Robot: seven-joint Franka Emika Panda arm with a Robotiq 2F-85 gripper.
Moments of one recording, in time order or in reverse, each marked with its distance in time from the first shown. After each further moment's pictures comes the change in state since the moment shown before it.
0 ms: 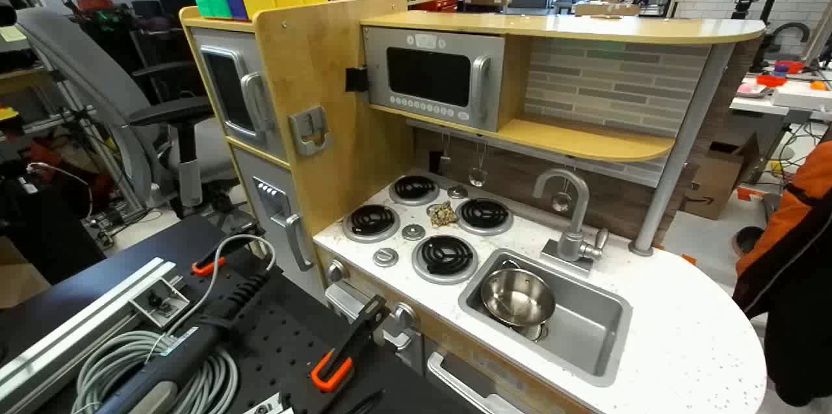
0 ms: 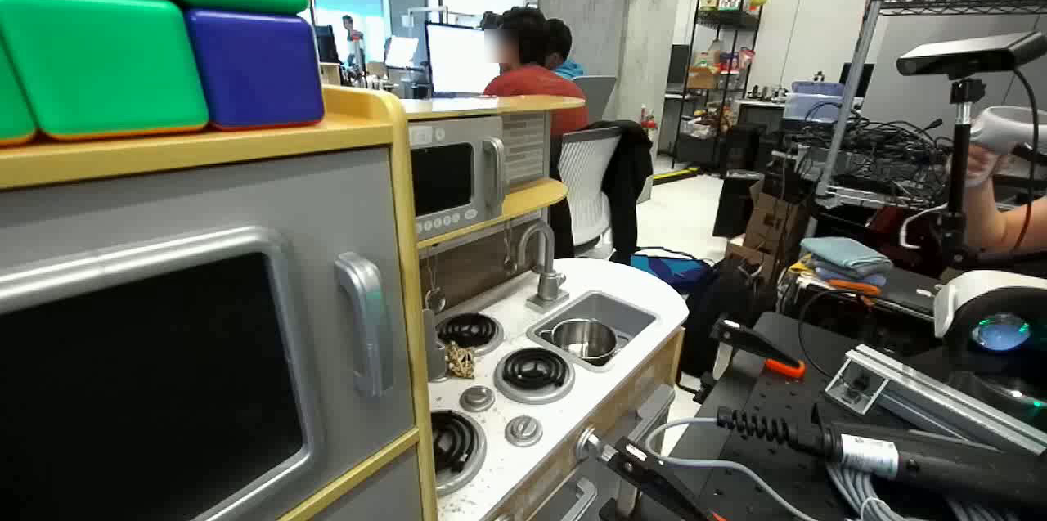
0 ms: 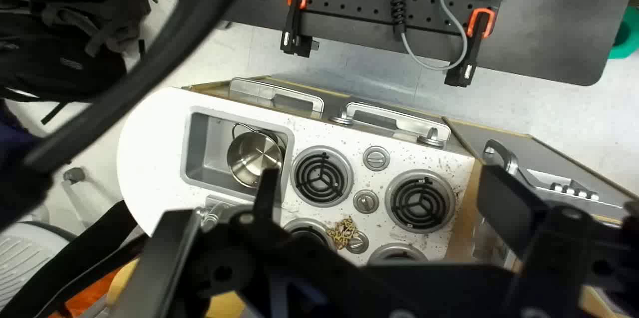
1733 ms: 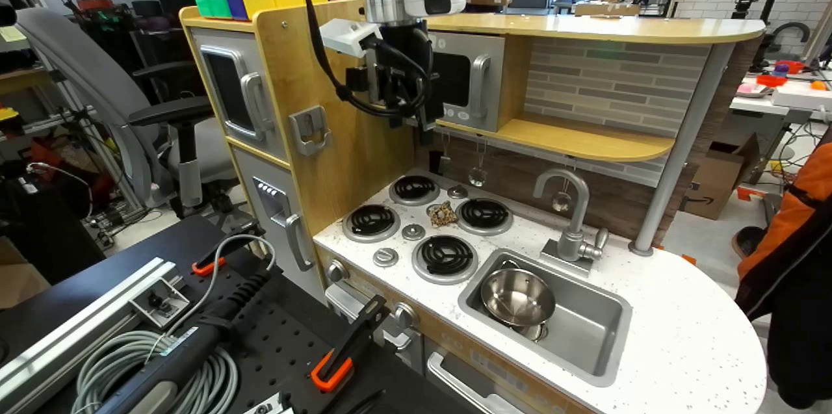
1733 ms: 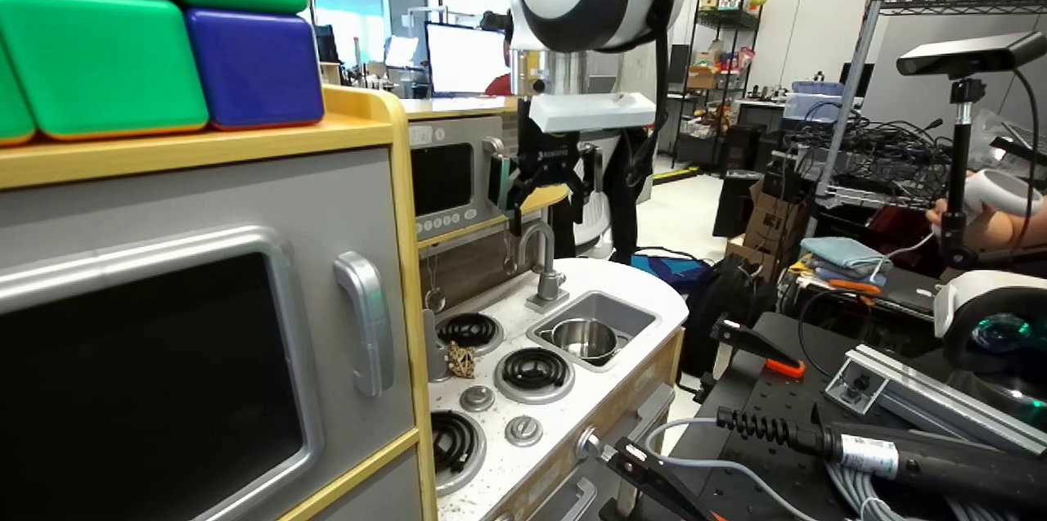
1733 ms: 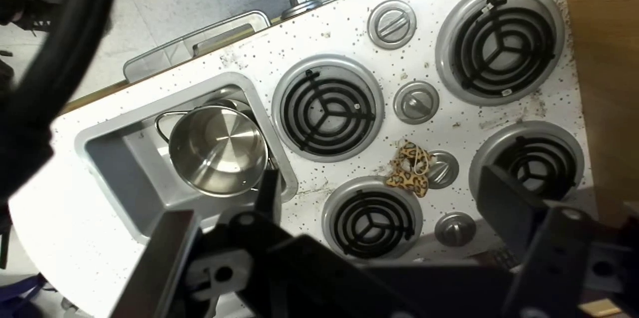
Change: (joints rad) arm -0.036 0.715 -0.184 0.041 0.058 0.809 0.406
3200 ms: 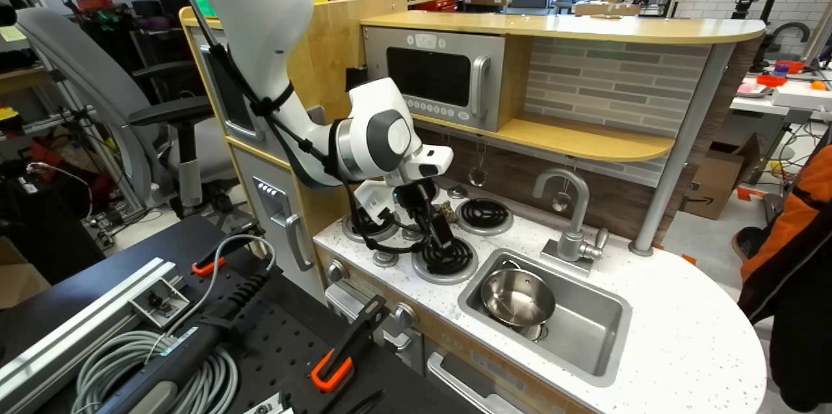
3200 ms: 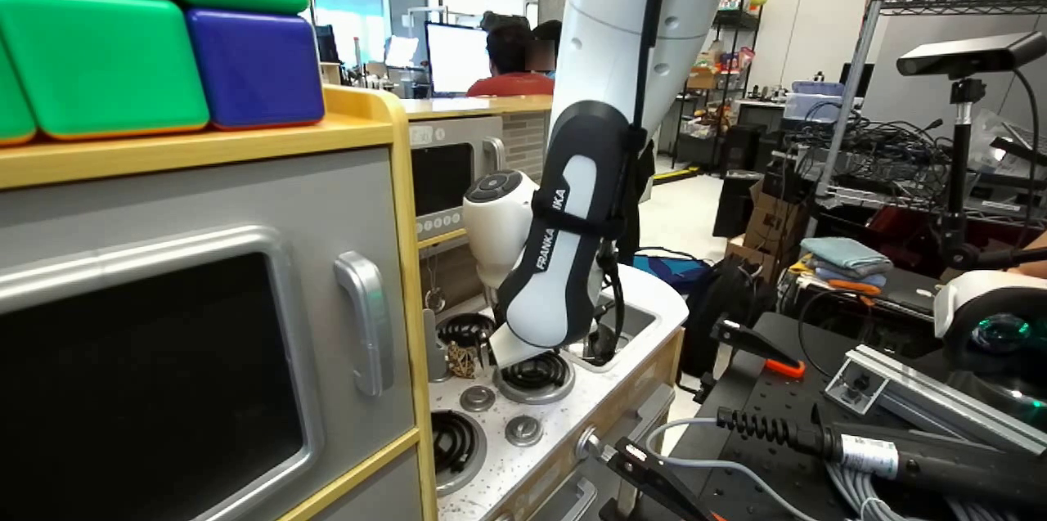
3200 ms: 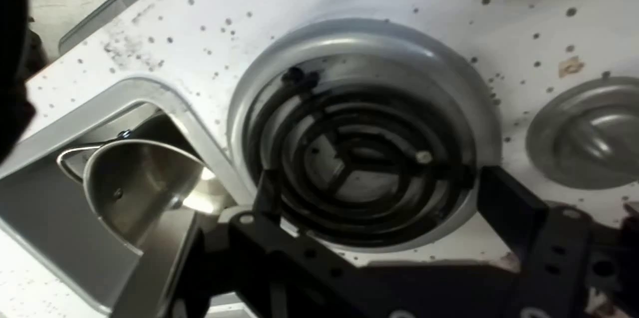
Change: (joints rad) arm 0.388 0.744 -0.363 0.326 -0.072 0.419 0.409
